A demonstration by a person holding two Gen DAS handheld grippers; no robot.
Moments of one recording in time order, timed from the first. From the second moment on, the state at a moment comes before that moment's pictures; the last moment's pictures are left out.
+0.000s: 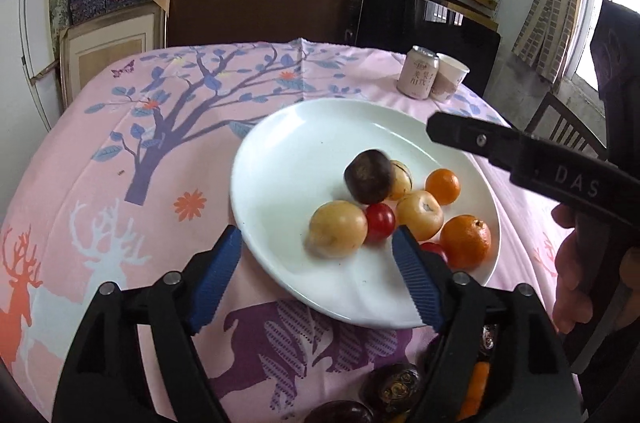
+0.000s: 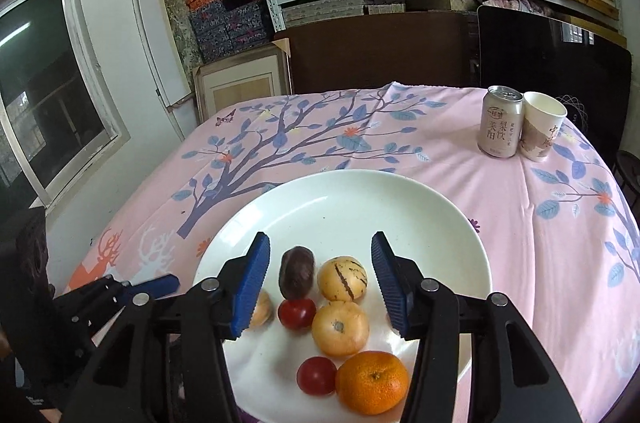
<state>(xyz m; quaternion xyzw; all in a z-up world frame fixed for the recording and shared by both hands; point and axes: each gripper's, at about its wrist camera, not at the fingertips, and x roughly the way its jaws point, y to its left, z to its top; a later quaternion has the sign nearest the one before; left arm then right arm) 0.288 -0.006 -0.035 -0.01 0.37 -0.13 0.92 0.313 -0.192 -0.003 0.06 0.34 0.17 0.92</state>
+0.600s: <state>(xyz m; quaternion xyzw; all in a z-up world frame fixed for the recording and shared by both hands) 0.107 -0.013 -0.065 0.10 0.38 -0.21 0.89 0.135 -0.263 -0.059 0.06 0.35 0.16 0.92</state>
